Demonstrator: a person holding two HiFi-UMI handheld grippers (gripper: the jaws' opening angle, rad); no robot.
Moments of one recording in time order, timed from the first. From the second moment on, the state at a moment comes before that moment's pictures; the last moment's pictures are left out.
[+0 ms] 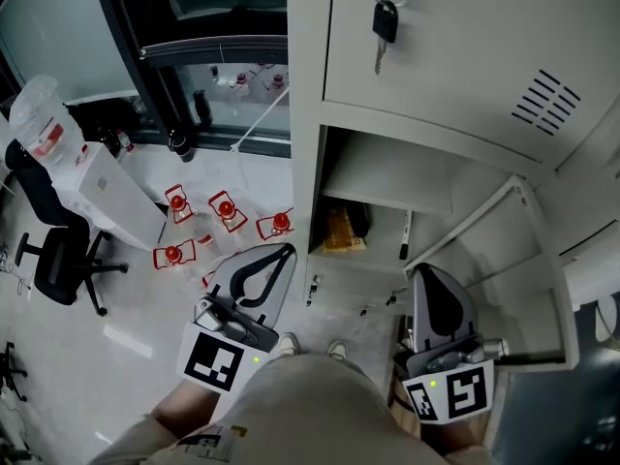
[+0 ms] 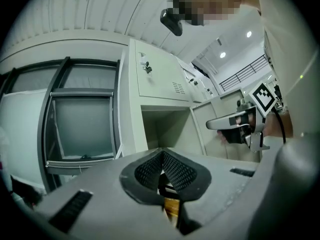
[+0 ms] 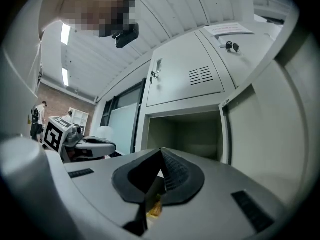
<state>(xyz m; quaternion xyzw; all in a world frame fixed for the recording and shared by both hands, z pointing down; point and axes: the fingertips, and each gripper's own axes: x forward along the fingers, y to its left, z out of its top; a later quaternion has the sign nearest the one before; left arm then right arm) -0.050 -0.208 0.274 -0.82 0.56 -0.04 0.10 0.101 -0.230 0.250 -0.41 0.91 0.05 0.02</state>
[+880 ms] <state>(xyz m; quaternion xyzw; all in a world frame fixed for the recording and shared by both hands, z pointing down) -0.053 -0.220 0.294 -0.82 0.56 -0.03 0.07 0.093 -0.244 0.297 -0.40 0.92 0.00 -0.01</state>
